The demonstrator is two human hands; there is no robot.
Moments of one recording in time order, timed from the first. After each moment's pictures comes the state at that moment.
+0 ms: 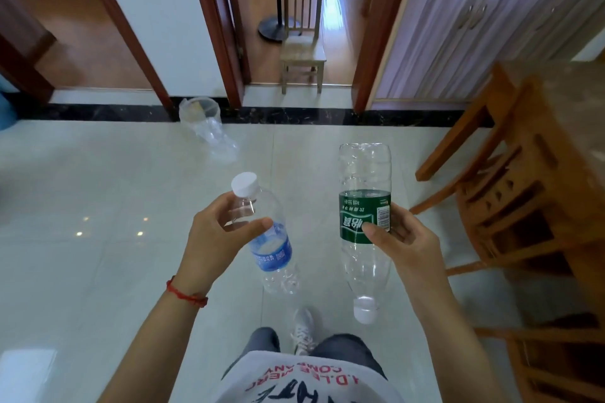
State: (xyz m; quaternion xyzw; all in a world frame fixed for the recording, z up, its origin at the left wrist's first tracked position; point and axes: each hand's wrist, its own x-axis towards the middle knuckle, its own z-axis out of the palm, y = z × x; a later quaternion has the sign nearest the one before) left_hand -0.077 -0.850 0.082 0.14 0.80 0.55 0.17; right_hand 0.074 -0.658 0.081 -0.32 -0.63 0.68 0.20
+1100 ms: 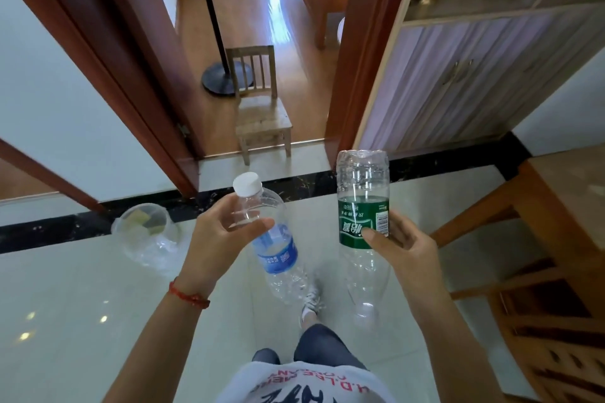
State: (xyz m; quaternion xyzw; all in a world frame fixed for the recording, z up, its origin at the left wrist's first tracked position) left_hand -0.537 -0.506 0.079 0.23 0.75 0.57 0.25; right_hand -0.348 -0.355 0.073 -0.39 -0.59 0.66 0.26
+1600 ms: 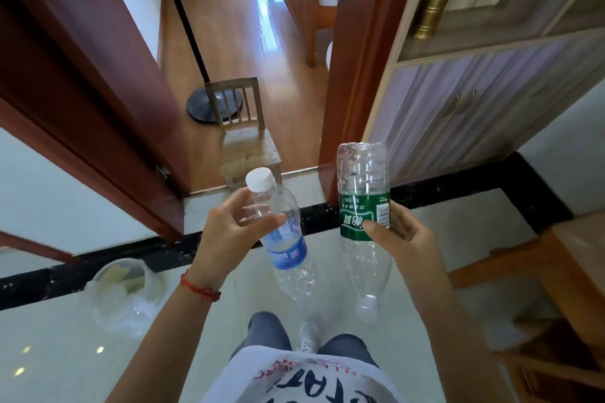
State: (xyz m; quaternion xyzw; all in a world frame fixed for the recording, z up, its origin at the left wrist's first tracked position) left_hand -0.655 -0.315 0.091 0.29 0.72 0.57 0.28; right_hand -0.466 -0.173 0.086 -0.39 -0.59 0.65 0.28
